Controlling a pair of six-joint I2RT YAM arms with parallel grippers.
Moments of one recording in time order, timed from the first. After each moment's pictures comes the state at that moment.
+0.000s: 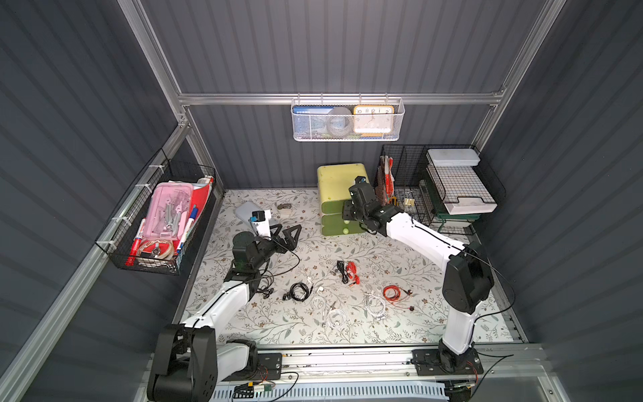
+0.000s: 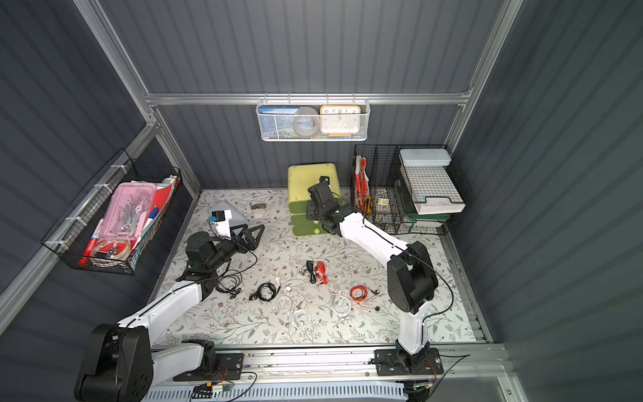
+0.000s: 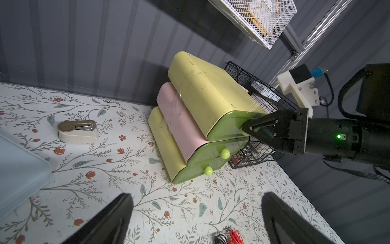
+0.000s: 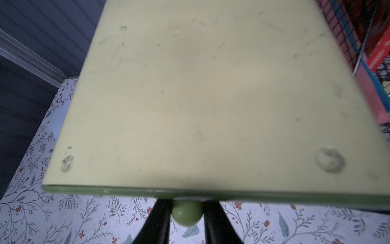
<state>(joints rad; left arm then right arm) -0.15 1.21 0.54 0.52 0.51 -0.38 0.59 1.90 1.63 -0.38 0.23 0.49</state>
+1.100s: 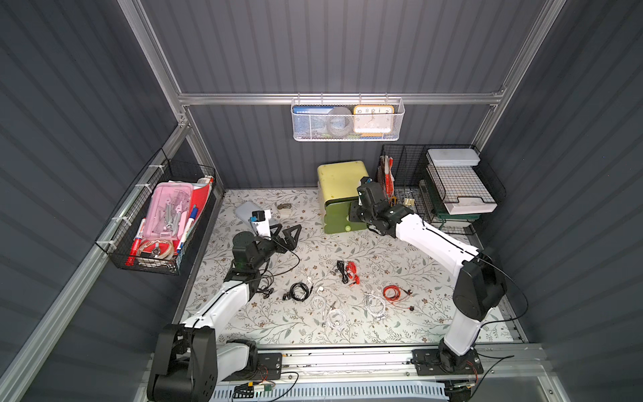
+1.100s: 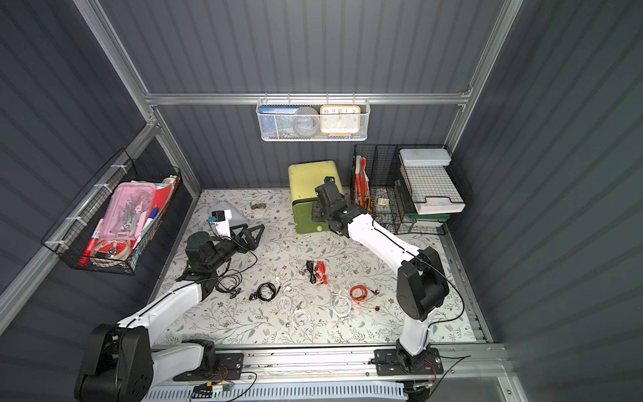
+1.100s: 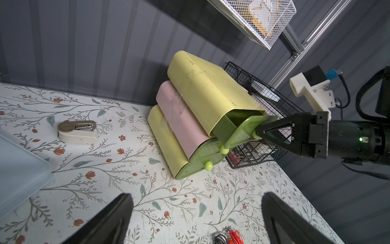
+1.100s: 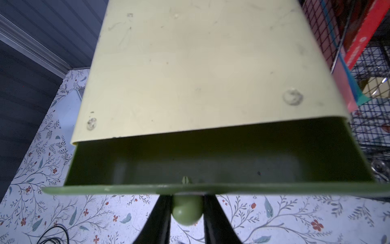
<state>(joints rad) -0.15 1.21 0.54 0.52 0.51 -0.38 0.58 1.79 1.55 -0.43 0.18 0.47</state>
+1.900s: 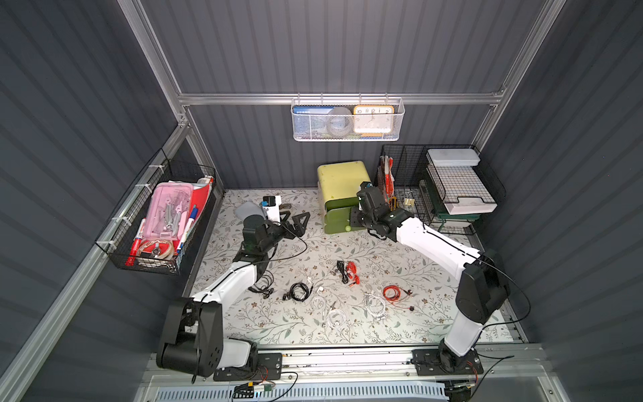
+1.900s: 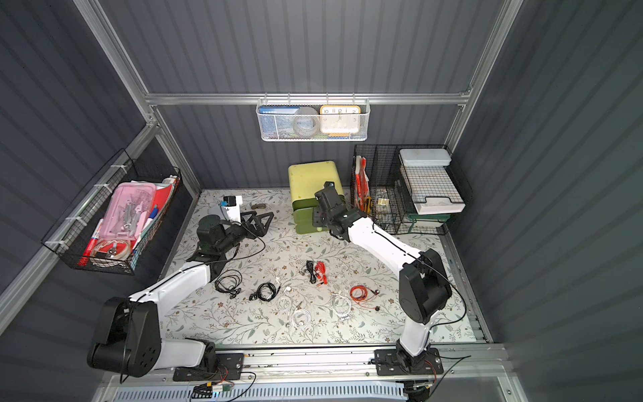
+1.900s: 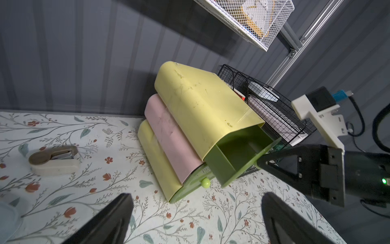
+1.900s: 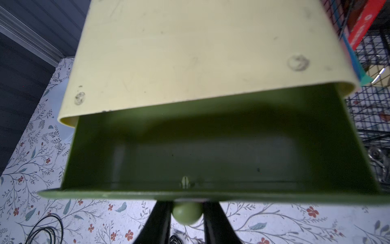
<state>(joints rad) -0.24 1.43 0.80 0.49 0.47 -0.34 0.59 1.77 1.50 -0.43 0.19 0.47</state>
